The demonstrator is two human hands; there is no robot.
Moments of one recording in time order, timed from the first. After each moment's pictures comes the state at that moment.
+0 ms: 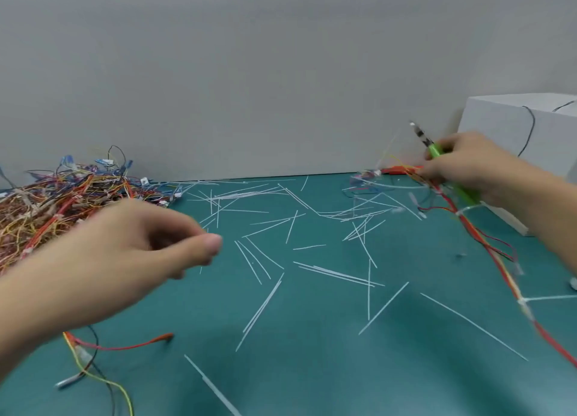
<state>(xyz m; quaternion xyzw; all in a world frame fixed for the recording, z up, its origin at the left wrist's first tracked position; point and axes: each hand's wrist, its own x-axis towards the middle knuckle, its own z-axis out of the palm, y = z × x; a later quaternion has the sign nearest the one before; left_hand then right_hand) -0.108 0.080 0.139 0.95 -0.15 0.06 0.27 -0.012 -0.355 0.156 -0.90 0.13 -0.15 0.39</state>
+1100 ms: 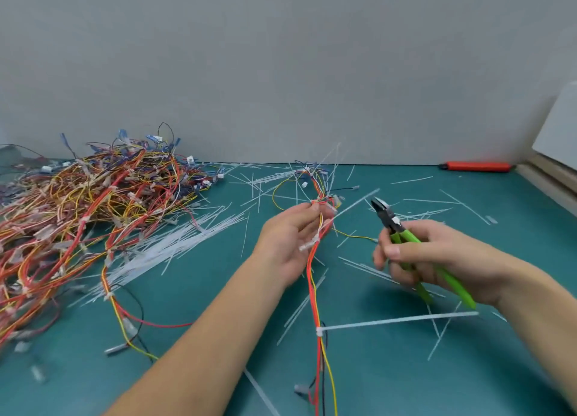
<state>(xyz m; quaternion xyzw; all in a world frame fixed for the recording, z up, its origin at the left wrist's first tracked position) -0.004 -0.034 0.036 0.45 0.05 -0.08 0.89 -0.041 -0.270 0.065 -0.74 -0.15 0.25 0.61</state>
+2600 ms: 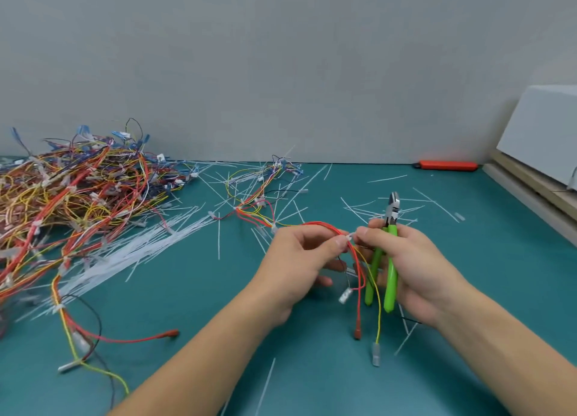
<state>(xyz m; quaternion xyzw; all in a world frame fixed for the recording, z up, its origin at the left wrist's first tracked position) -0.049 -0.064 0.034 0.70 -0.07 -0.09 0.71 -0.052 -0.234 0.042 -0.58 0.07 0.05 0.81</state>
